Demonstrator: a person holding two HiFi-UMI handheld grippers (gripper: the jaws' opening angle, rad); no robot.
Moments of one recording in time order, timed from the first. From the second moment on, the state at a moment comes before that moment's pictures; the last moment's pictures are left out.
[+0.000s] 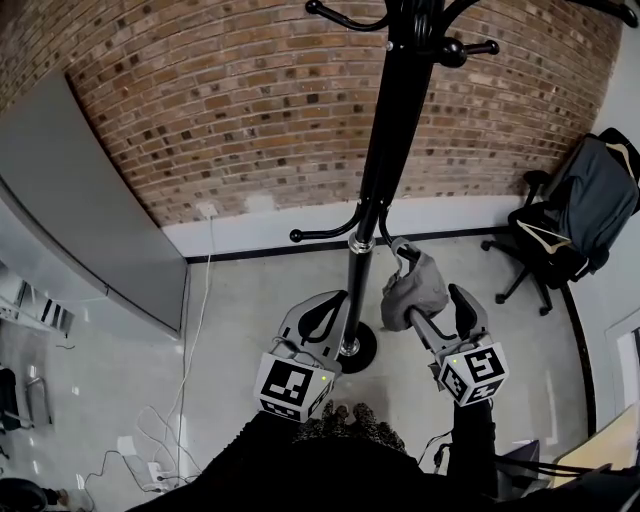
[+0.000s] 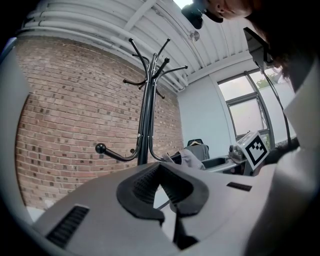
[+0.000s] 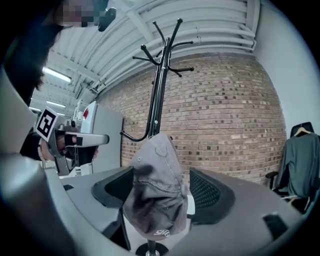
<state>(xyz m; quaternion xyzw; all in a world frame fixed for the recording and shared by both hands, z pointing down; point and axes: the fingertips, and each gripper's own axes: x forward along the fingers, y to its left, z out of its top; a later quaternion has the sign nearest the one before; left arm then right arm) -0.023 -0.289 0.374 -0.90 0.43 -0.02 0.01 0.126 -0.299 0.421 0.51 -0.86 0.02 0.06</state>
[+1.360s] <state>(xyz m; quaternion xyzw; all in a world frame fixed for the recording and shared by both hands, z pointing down) -0.032 -0.291 0.374 -0.90 0.44 -0.02 0.01 0.113 -0.307 0.426 0.48 -0.88 -0.01 0.09</state>
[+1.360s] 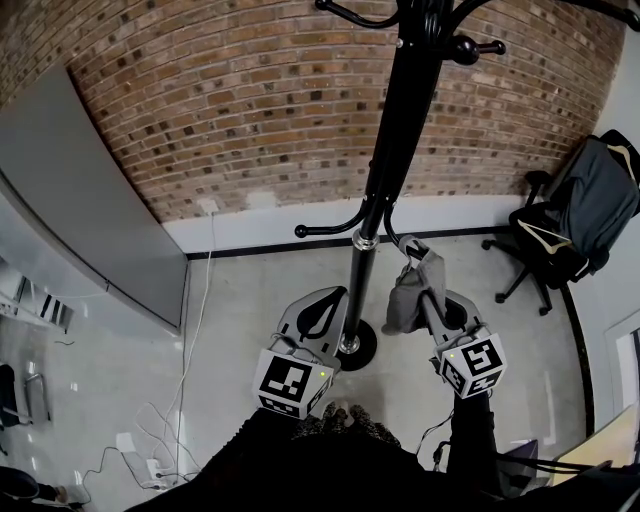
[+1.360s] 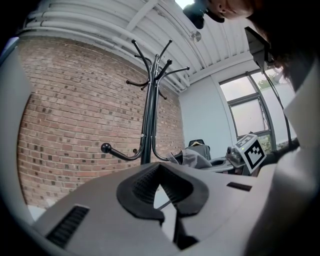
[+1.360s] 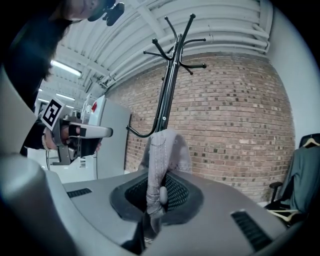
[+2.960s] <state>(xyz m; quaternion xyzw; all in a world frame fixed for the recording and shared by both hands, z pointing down) 0.019 -0.252 0.375 -0.92 0.40 -0.02 0.01 0.222 -0.211 0.362 0.61 -0.79 0.00 0.00</state>
